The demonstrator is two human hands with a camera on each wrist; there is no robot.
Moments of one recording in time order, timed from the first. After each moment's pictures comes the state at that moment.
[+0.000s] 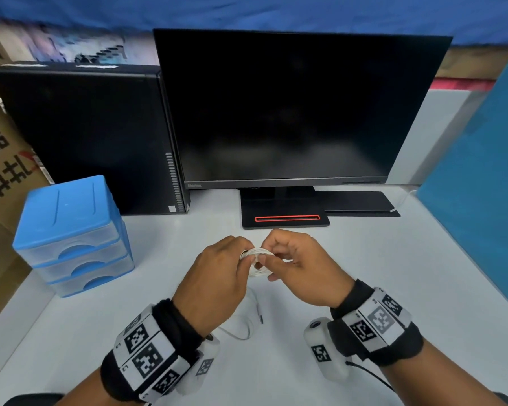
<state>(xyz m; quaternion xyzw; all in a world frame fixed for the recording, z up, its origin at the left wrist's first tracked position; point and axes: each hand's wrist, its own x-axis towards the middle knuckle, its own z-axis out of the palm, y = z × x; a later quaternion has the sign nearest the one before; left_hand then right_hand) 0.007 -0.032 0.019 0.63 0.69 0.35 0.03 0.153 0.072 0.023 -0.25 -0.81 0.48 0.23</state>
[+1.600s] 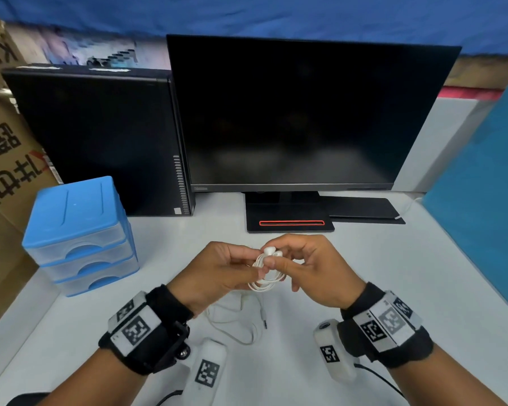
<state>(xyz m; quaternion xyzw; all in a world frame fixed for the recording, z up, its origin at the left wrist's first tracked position) -0.014 -0.022 0.019 0.43 0.53 0.51 0.52 0.158 0.080 0.025 -0.21 -0.80 0.50 0.26</state>
